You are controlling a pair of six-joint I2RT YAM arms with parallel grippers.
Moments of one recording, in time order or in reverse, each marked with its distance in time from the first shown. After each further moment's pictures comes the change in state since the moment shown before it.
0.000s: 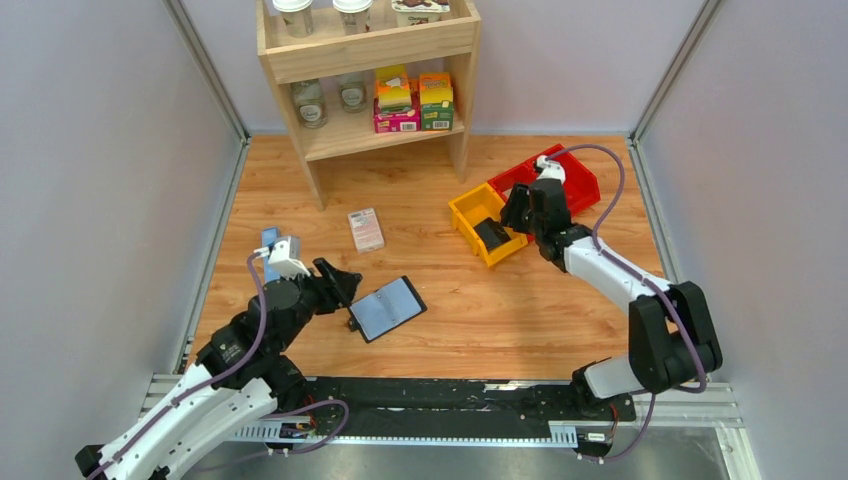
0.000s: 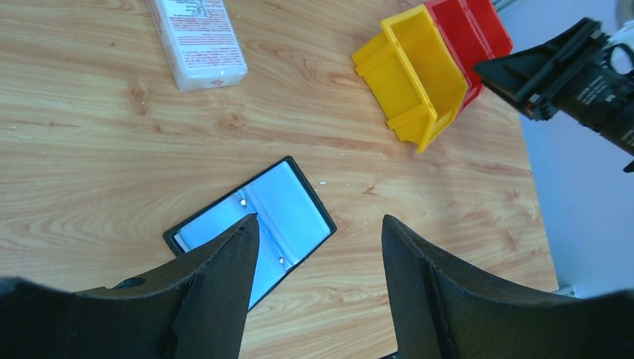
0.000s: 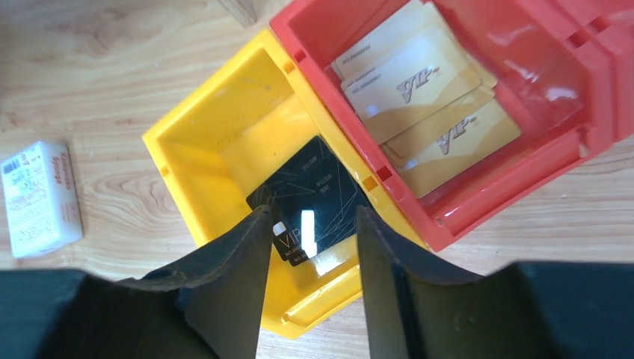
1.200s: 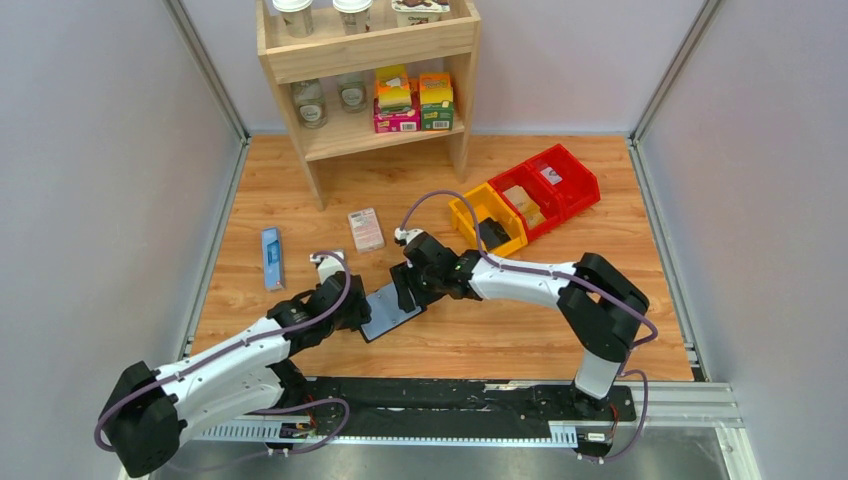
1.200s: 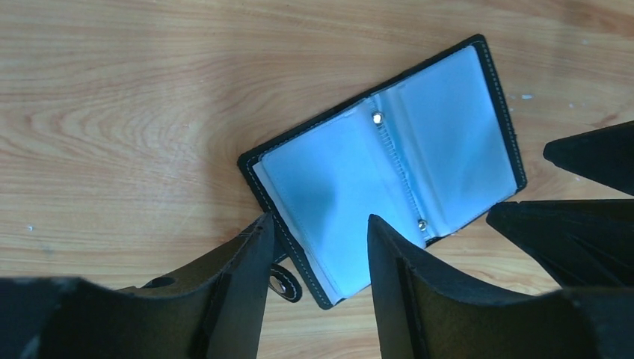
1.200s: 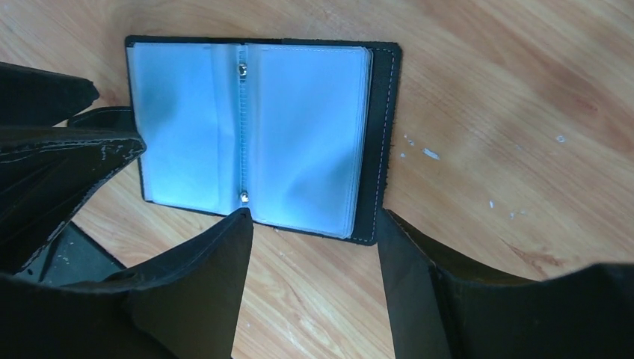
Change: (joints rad) left arm 0.000 0.489 -0.144 0.095 0.025 -0.059; right arm 0.633 0.280 0.227 -0.284 -0.148 0.018
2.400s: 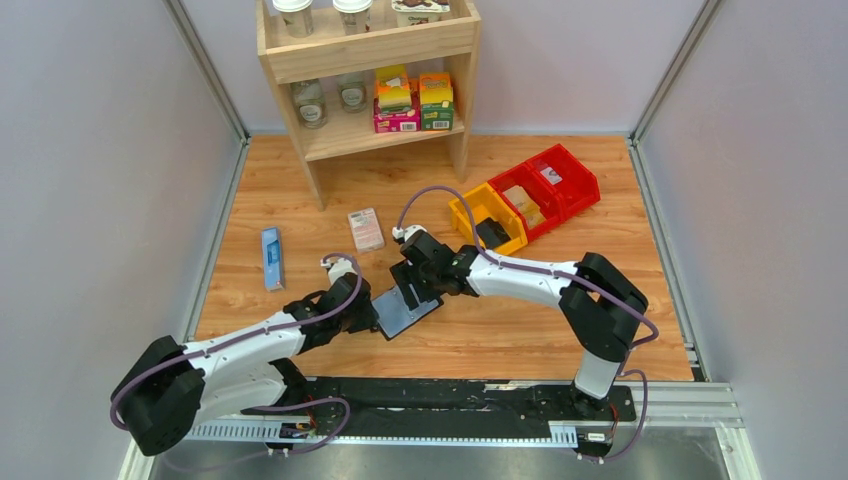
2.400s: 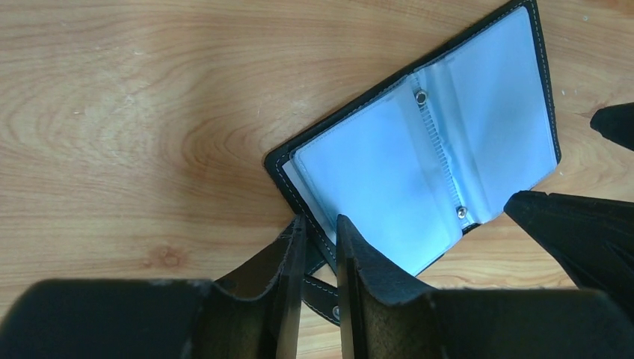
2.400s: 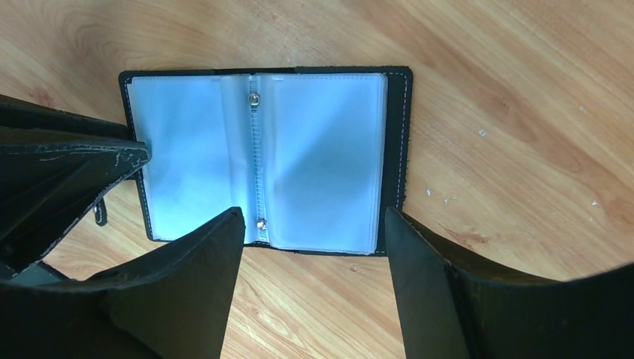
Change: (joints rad) left arm -0.002 0.164 -0.056 0.193 0.108 -0.094; right arm 0.013 0.024 0.065 -0.113 0.106 -0.084
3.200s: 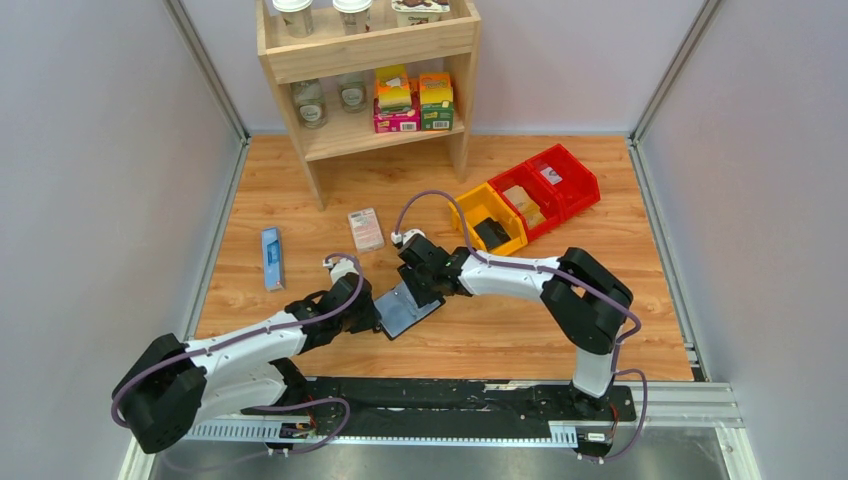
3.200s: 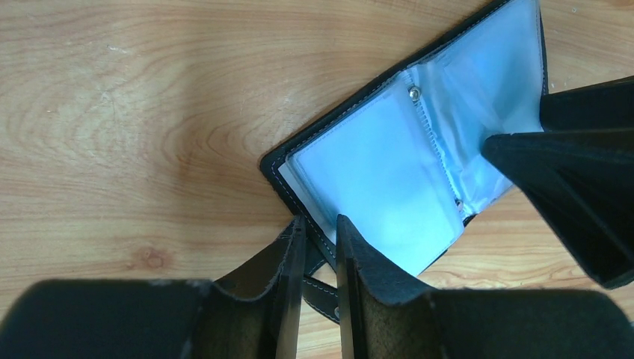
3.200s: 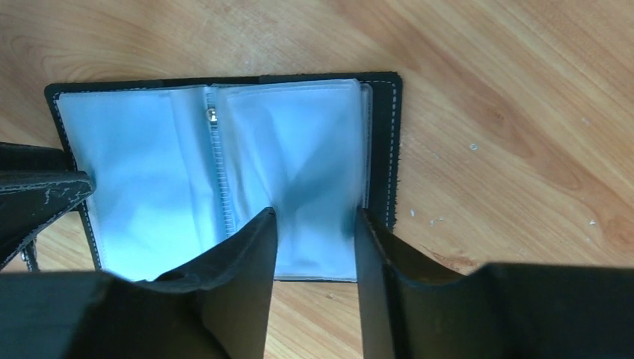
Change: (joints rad) left arm -0.008 0.016 0.000 0.027 0.024 -0.010; right arm 0.000 0.082 0.008 0.016 0.033 -0.035
